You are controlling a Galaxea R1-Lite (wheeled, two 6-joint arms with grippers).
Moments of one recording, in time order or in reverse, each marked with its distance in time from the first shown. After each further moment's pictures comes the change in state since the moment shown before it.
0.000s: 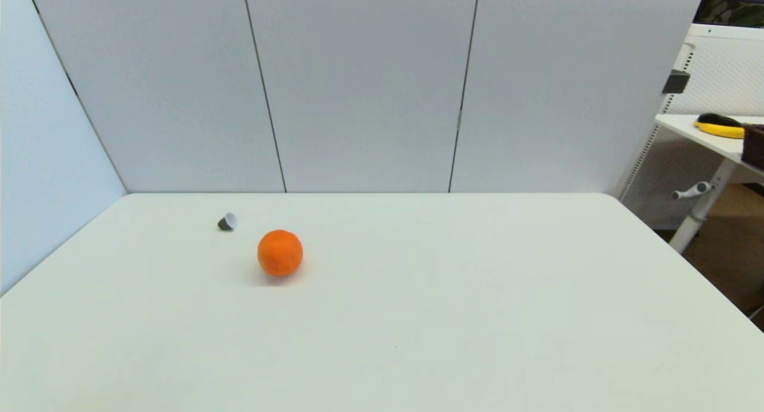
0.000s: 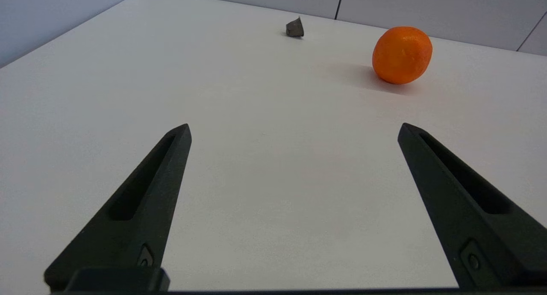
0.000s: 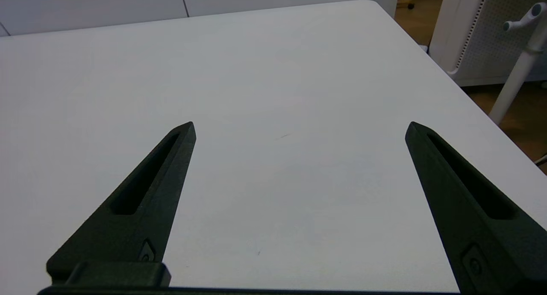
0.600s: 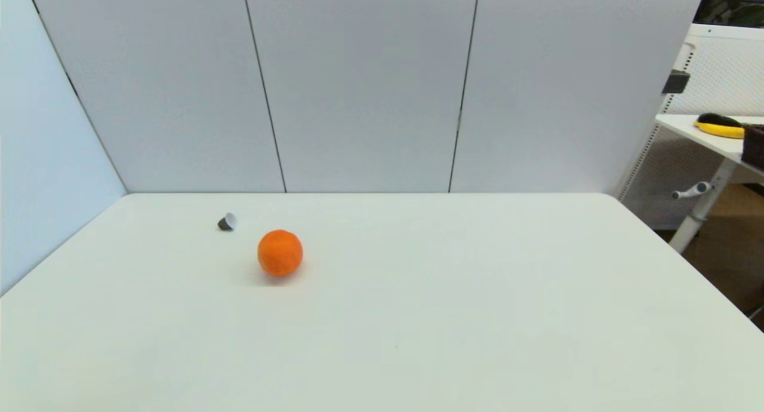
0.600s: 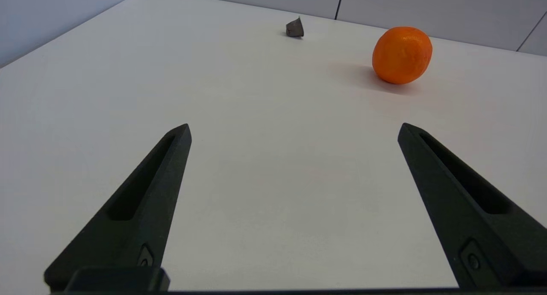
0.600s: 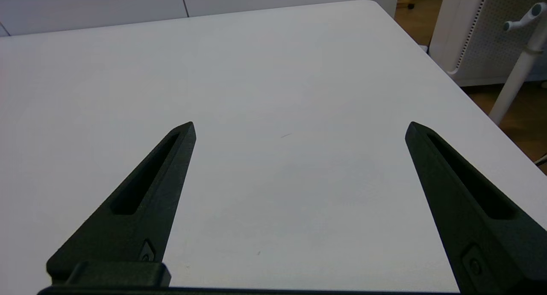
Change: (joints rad) left arm 0.000 0.000 0.000 0.000 0.000 0.000; right arm 0.000 0.000 0.000 0.000 0.000 0.000
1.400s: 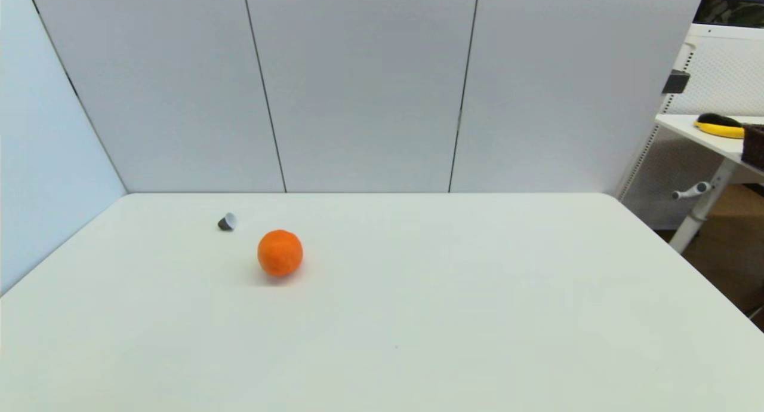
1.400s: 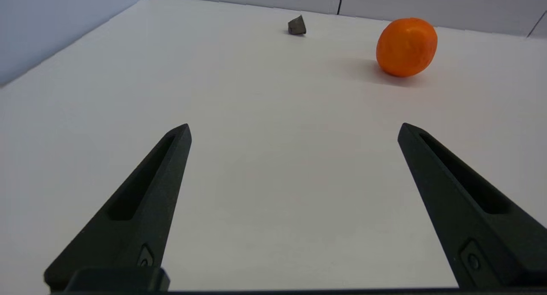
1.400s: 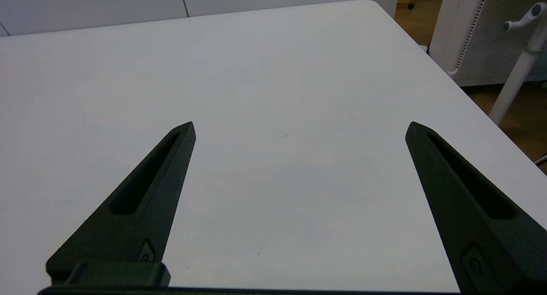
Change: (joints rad) left arm 0.000 0.003 -0.001 0.005 -0.008 0.094; right arm 0.000 0.000 0.000 0.000 0.000 0.000
